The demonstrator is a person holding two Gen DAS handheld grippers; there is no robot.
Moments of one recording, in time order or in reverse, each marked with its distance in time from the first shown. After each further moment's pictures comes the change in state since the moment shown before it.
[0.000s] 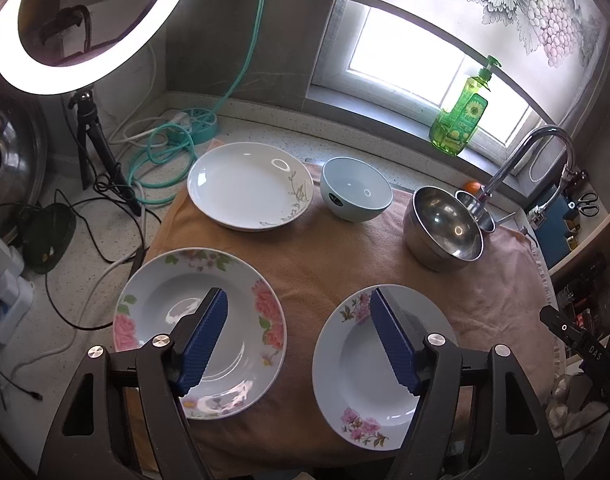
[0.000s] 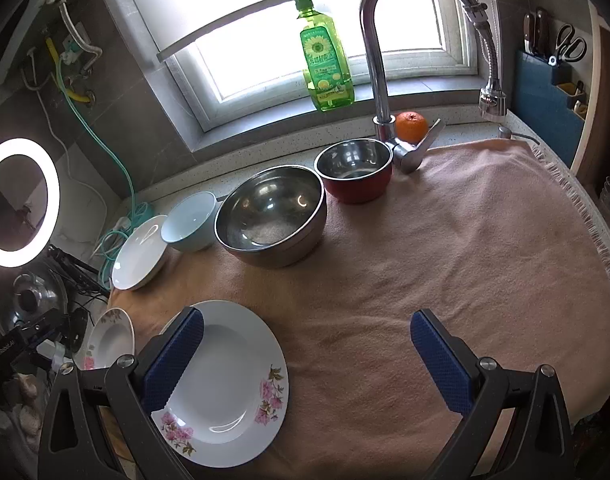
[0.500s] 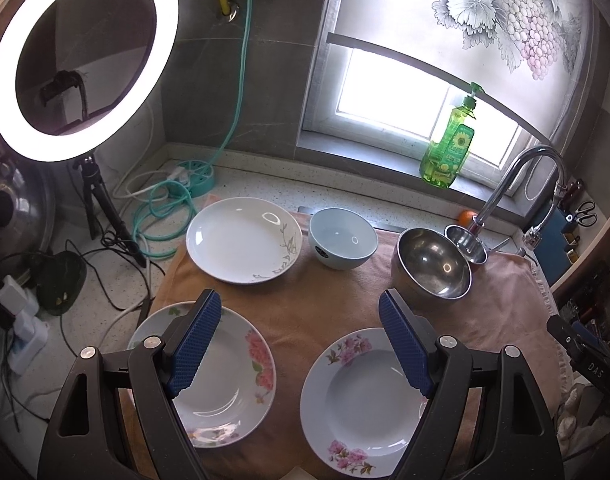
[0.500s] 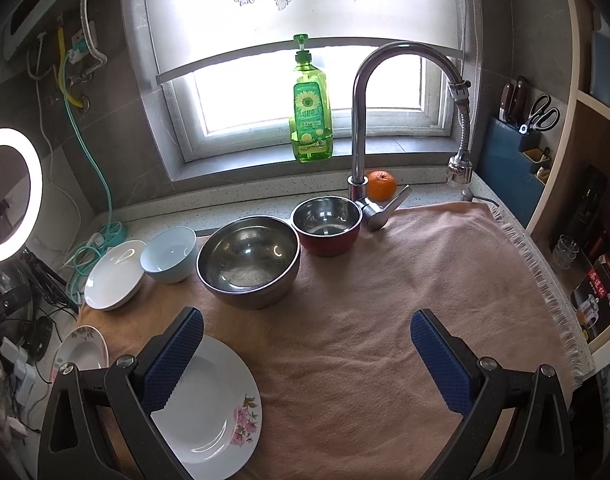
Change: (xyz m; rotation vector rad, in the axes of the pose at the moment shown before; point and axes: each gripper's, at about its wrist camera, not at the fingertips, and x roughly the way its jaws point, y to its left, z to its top) left arm -0.024 -0.024 0.023 0.041 -0.144 0.037; right arm -0.036 0.025 0.015 -0.092 -0.146 -0.164
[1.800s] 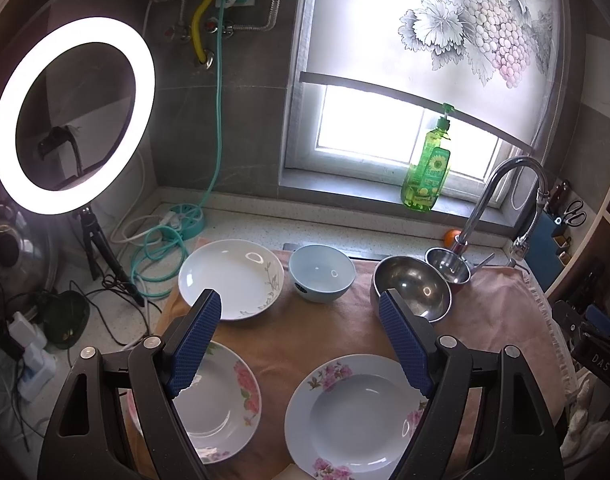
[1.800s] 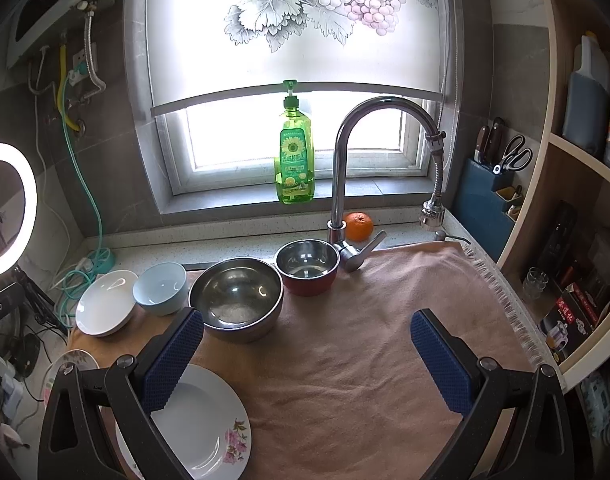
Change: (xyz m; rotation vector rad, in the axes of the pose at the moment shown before) left arm -0.029 -0.036 0.010 0.076 -0.127 -0.001; right arm -0.039 0.006 0.019 -0.023 -0.128 -0.093
